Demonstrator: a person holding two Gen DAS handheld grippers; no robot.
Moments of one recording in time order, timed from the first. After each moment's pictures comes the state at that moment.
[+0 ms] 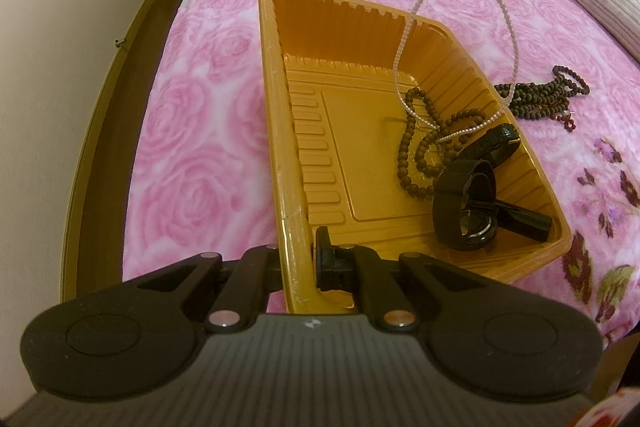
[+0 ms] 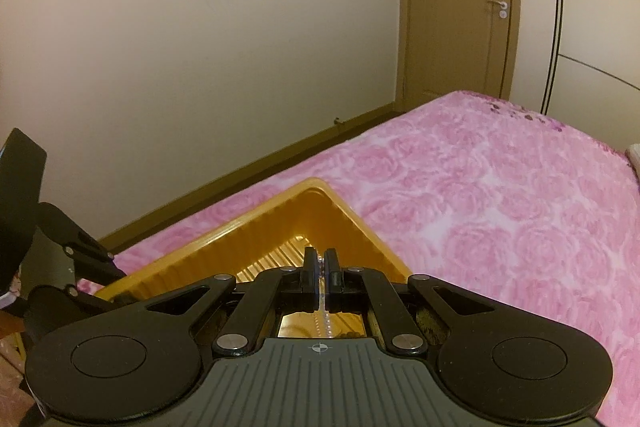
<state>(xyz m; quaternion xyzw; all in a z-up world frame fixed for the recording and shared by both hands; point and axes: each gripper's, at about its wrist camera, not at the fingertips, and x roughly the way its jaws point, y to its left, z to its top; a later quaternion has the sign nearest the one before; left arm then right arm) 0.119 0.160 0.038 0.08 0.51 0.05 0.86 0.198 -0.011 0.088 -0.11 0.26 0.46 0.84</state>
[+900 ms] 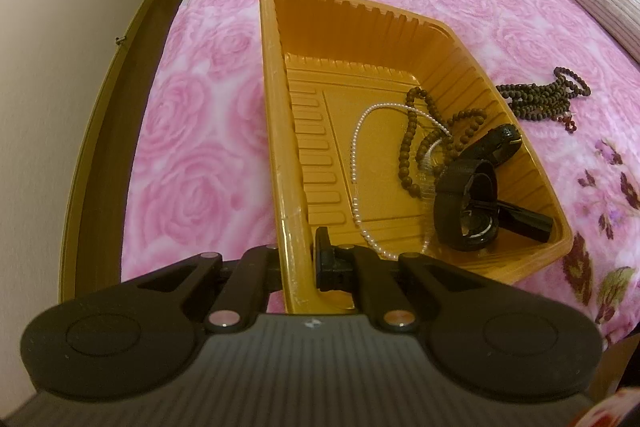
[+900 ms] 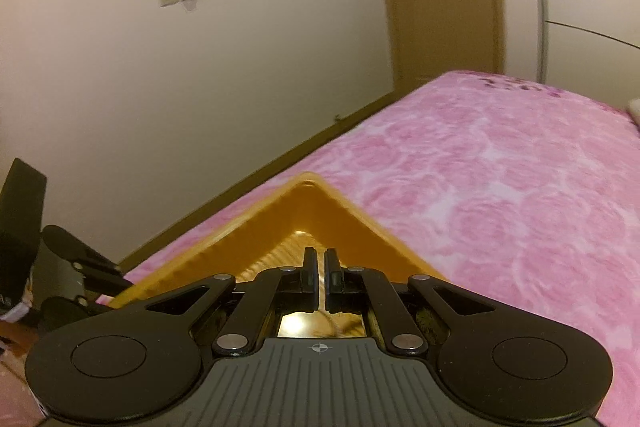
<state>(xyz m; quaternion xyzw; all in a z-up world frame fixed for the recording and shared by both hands) 0.121 0.164 0.037 0.07 0.51 0.05 0.86 0.208 -0.042 0.084 -0.04 0.29 0.45 0.84</state>
